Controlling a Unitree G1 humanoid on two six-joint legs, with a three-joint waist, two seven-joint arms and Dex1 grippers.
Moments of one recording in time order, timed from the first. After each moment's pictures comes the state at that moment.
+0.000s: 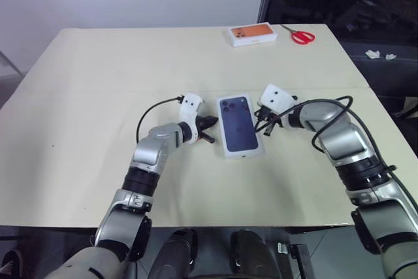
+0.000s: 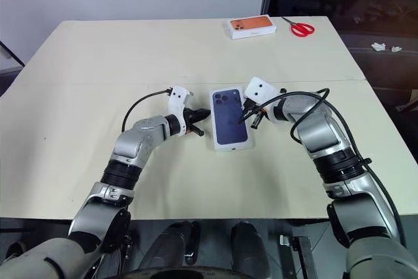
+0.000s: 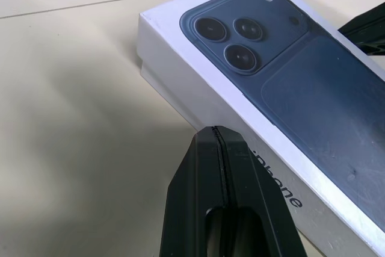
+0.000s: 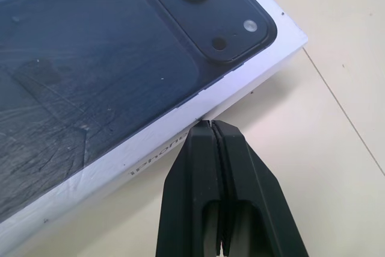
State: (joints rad) left arm -0.65 0.12 -0.09 0.31 -0.25 0.58 -0.55; right arm -0.69 -0.65 0.27 0.09 -0.10 0.58 0.87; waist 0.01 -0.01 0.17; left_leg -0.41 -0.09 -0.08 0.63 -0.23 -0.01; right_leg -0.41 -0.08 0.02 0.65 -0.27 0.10
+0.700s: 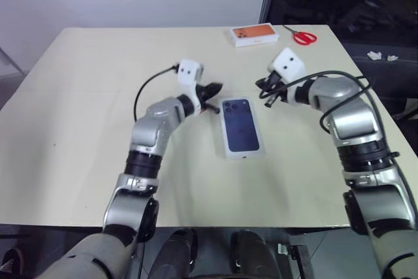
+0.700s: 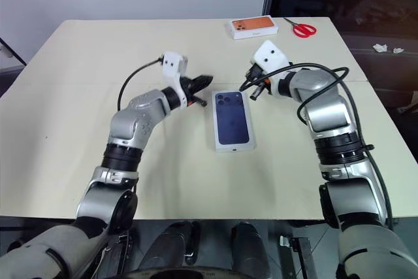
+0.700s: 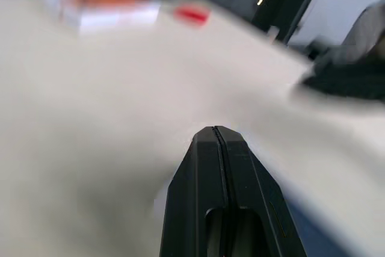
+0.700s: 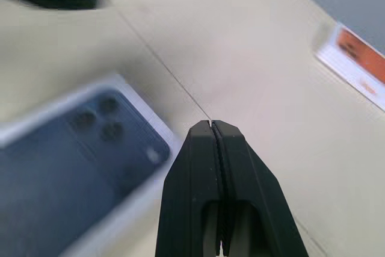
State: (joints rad) left arm -0.84 0.07 0.00 0.32 -0.28 0.51 -0.51; right arm -0.81 -0.55 0.15 0.14 -0.01 0.57 0.81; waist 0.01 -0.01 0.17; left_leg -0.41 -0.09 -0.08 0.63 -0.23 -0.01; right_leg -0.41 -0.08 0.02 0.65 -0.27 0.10
